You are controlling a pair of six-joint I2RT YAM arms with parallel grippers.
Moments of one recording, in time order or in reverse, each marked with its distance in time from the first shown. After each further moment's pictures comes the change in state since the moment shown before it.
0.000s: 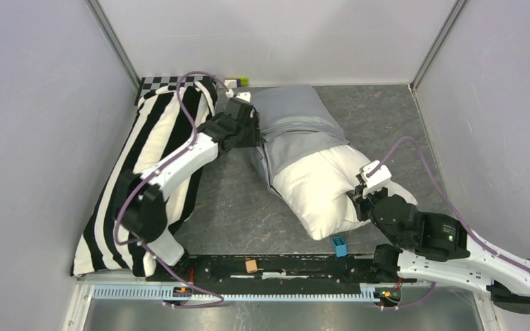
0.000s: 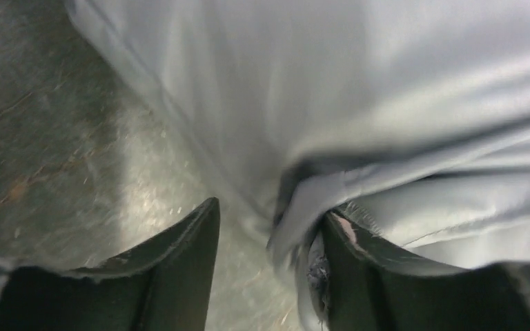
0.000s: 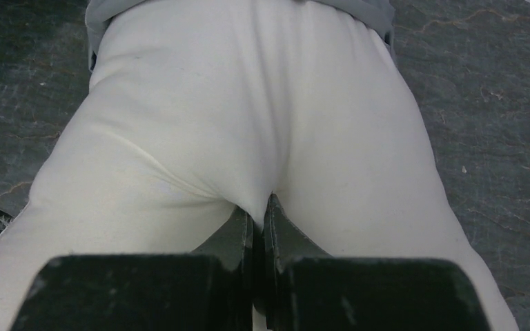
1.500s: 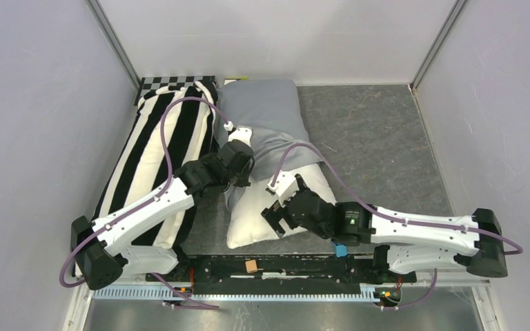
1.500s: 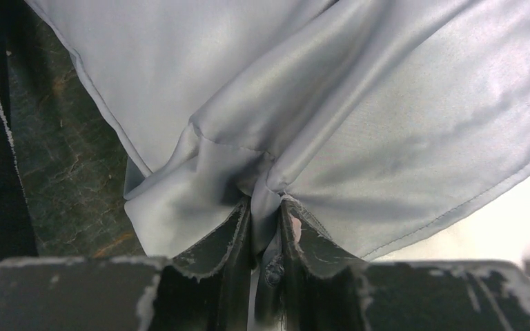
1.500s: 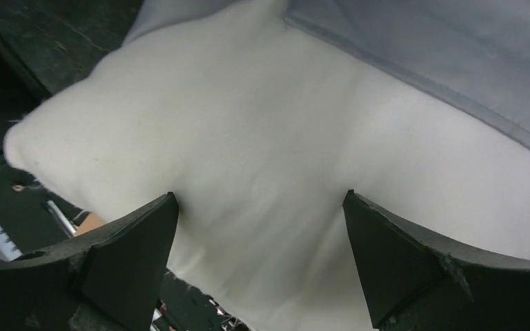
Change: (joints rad) left arm -0.309 -0.483 -0.309 -0.207 -0.231 -0.014; right arm 0.128 0.589 0.053 0.466 -0.288 -0.050
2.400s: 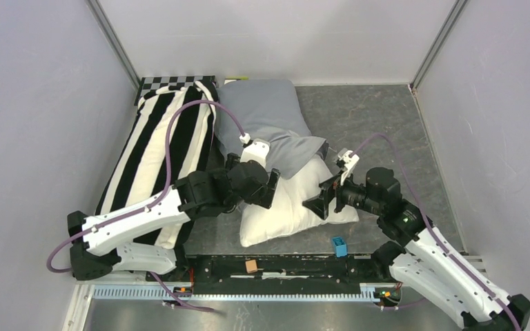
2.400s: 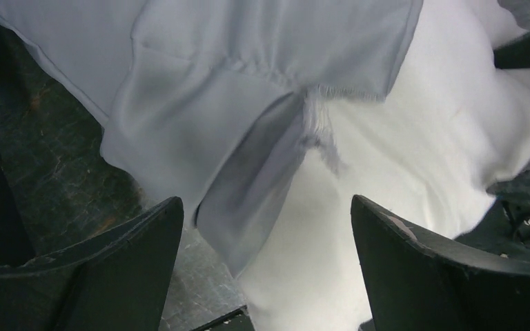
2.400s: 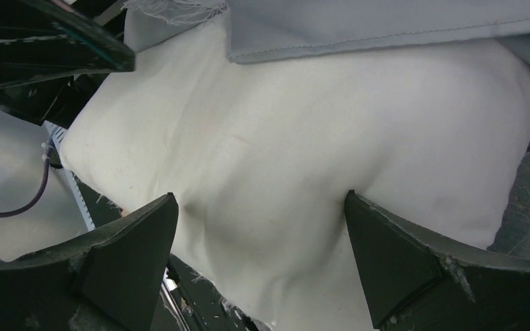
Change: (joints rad) left arm -0.310 -0.031 0.145 -0.171 -0.135 -0.073; right arm -0.774 -0.465 -0.343 0.094 -0.866 -0.001
